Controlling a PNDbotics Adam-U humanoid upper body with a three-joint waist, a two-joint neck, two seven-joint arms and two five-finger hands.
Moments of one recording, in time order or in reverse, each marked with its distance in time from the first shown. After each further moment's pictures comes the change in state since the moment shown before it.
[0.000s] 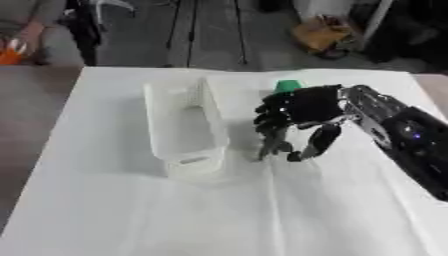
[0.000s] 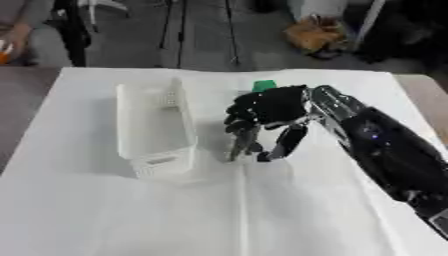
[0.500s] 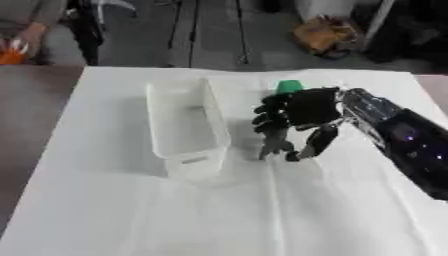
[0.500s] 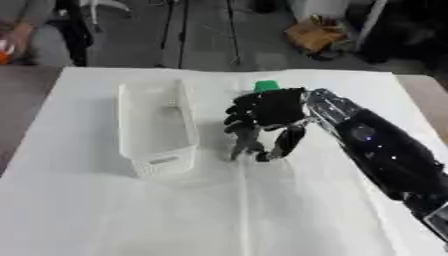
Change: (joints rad) left arm -0.001 0.000 -0.005 0.000 0.001 -0.001 -0.002; right arm -0.008 0.025 0.019 0.055 0.142 0.000 -0.131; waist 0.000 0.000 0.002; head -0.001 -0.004
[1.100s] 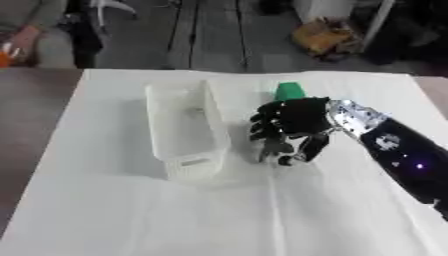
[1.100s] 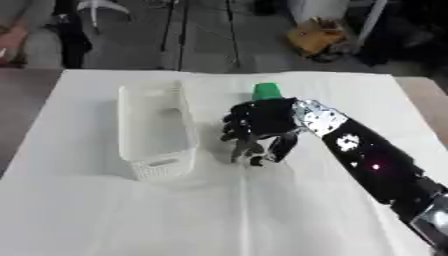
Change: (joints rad) left arm -0.001 0.000 0.000 0.000 0.002 -0.002 -0.002; right arm -0.018 0.037 0.005 0.045 0.171 0.009 -0.156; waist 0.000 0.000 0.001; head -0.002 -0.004
